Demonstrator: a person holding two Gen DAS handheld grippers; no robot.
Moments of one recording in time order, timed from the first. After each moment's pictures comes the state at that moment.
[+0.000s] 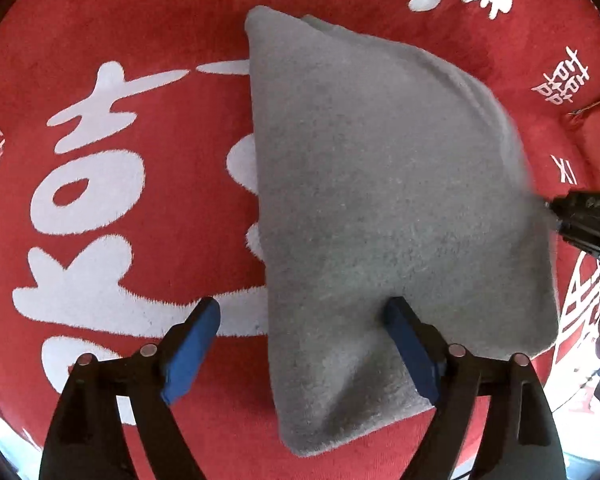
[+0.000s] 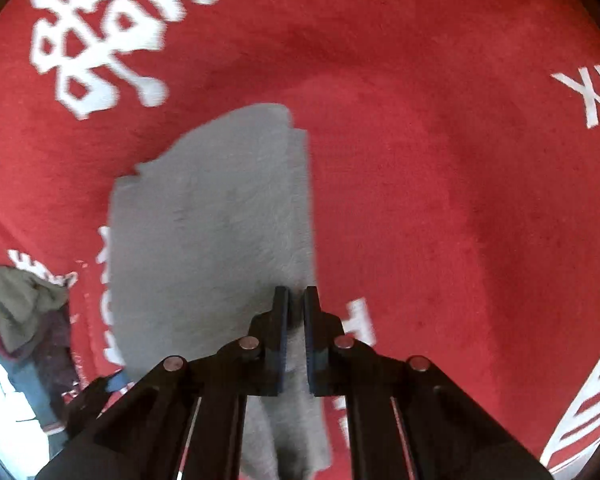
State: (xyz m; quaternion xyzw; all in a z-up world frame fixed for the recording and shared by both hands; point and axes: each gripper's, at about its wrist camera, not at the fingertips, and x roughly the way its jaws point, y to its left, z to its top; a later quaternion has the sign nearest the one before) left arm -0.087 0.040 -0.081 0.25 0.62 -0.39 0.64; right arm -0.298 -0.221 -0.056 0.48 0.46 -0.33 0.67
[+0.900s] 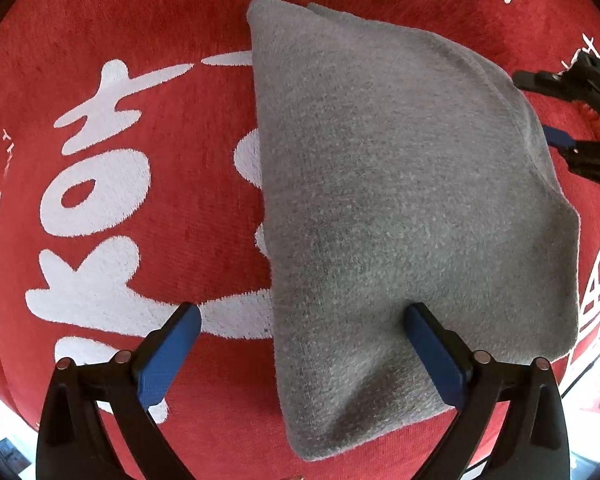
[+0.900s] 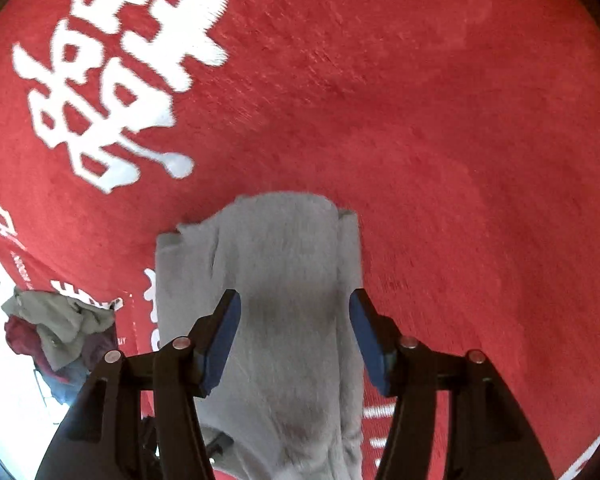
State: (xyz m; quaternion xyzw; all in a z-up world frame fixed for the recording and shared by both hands) left arm -0.090 0.017 -0.093 0.28 0.62 -0.36 0.64; right arm -0.266 -0.276 -0.043 0.55 0.38 -0.23 0.70
